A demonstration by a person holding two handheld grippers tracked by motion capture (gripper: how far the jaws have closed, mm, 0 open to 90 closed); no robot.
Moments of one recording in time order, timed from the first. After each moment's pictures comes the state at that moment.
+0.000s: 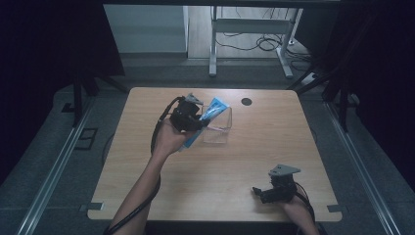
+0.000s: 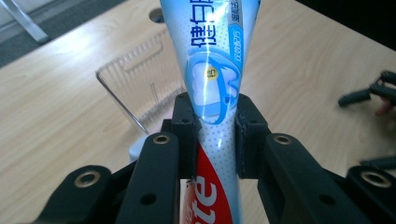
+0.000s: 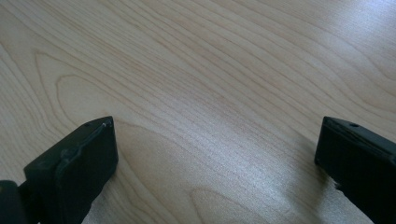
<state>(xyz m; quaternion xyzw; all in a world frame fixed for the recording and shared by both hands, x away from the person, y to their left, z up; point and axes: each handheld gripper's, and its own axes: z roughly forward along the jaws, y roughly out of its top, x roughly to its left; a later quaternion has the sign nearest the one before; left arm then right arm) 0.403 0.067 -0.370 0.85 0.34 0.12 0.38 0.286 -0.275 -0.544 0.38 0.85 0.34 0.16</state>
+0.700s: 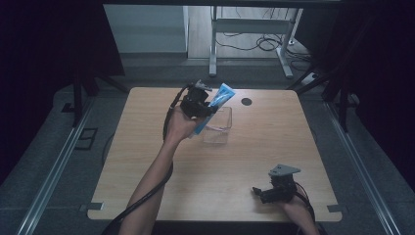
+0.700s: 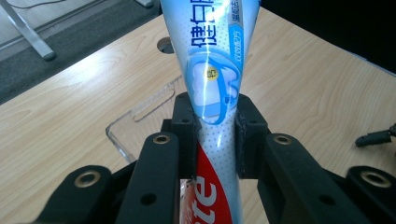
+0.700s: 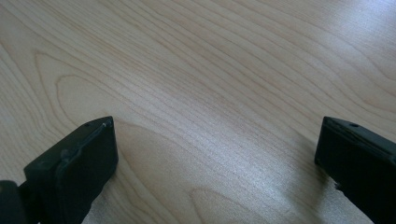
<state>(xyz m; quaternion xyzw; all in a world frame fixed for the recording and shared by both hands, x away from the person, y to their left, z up) 0.444 0.043 -0.364 0.84 0.34 0.13 0.39 0.286 -0.274 -0.543 0.38 0.85 0.34 0.16</state>
